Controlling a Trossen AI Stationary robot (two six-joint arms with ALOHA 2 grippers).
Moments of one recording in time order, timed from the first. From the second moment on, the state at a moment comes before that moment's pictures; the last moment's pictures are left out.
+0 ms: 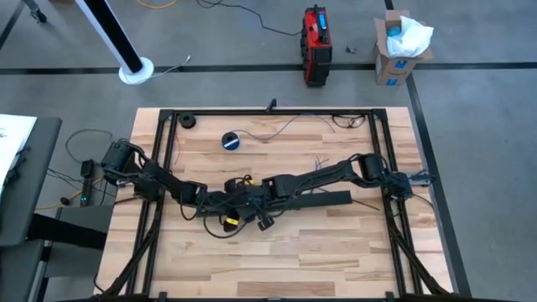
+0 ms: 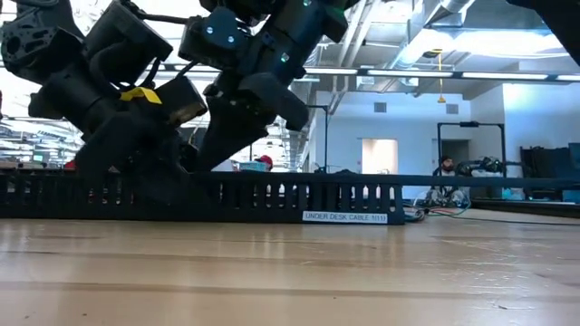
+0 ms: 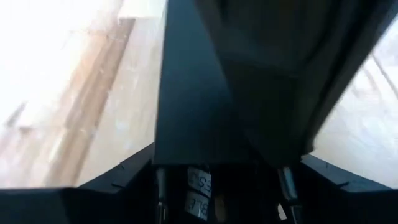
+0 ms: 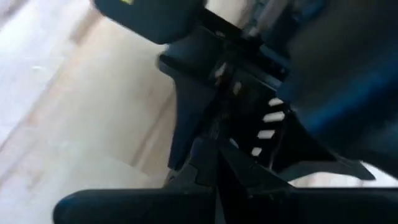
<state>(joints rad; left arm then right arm) -0.23 1.67 0.43 0.58 -0.27 -0.17 0.14 2.27 1.80 -0.52 0.04 -0.46</state>
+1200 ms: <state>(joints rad) -0.30 1.35 0.46 0.09 -0.14 -0.37 0.16 2.16 1.75 -0.59 0.05 -0.41</state>
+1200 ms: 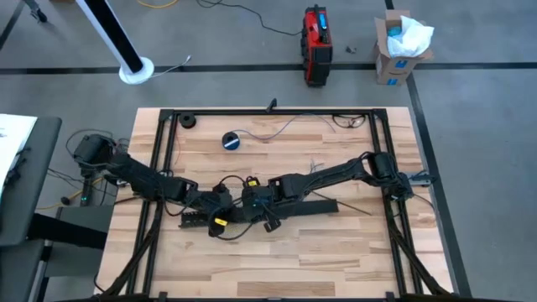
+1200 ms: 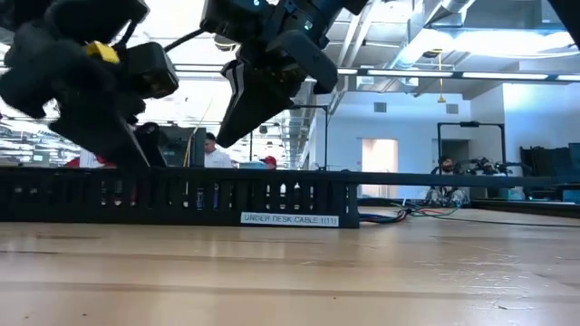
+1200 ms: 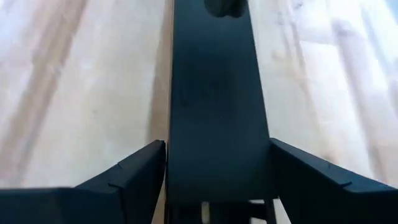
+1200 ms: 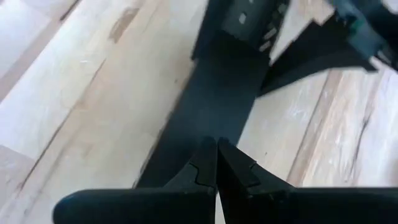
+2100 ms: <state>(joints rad) -0.30 1.36 0.50 -0.15 0.07 -0.52 0.24 2.15 1.79 -0.53 0.10 -0.40</state>
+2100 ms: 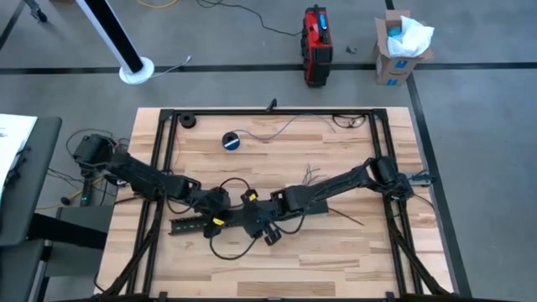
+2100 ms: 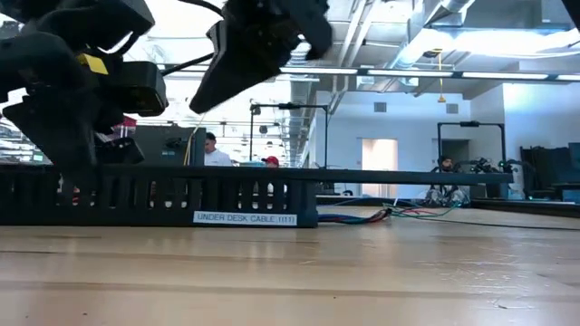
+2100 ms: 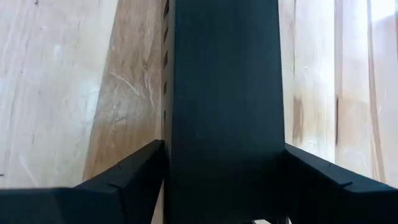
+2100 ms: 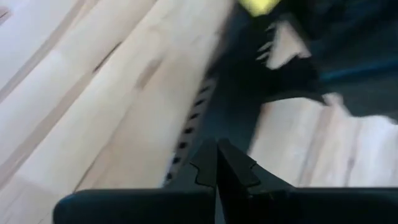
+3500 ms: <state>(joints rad) -0.22 1.37 0.49 -0.17 -0.40 -0.77 0.19 2.10 1.79 -0.71 0.29 -0.18</state>
